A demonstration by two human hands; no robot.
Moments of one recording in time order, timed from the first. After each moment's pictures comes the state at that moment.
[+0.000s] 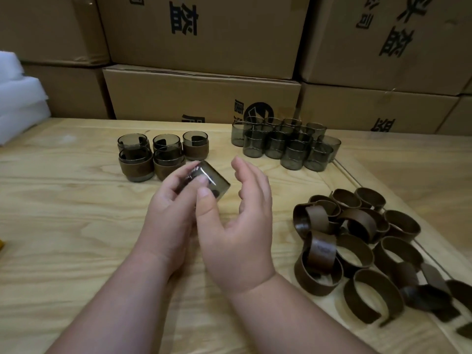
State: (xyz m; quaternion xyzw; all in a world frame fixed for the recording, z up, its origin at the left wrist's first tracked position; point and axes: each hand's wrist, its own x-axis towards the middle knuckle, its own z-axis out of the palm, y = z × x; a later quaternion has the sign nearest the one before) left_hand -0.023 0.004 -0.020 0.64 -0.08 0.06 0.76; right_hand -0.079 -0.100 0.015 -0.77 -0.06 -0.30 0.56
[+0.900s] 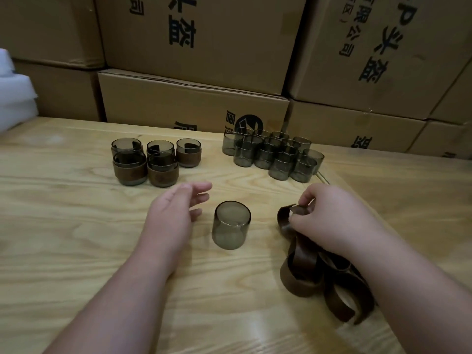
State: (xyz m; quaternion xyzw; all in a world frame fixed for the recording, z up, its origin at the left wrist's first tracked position) left_hand -0.035 -0.008 0.002 0.65 0.03 0.09 0.75; right_hand -0.070 -0.235 0.087 -0.98 0.12 -0.02 0.15
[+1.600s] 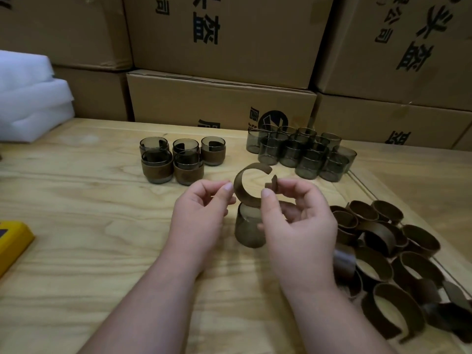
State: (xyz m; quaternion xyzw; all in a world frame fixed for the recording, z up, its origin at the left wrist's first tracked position) left_hand -0.036 -0.010 0.002 0.65 0.02 0.14 0.75; right_hand -0.077 -0.137 0.020 -0.70 -0.01 -0.29 0.65
